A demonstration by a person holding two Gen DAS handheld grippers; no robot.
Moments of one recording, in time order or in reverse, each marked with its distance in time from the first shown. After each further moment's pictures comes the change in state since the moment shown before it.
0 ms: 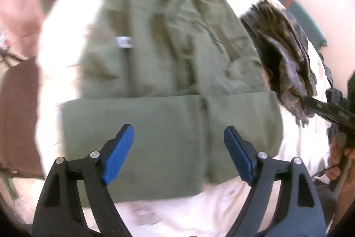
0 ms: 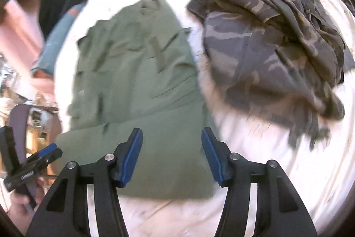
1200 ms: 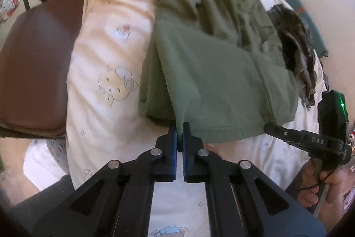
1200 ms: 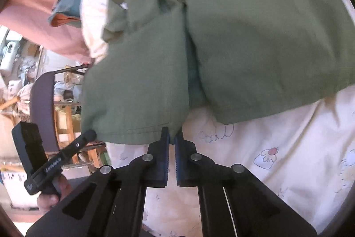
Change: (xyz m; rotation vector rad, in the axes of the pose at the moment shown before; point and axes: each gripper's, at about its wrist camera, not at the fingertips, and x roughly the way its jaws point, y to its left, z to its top) left arm -0.014 0.121 -0.085 -0.136 0.092 -0.092; right arm 0.112 0.137 -0.125 0.116 0.273 0.235
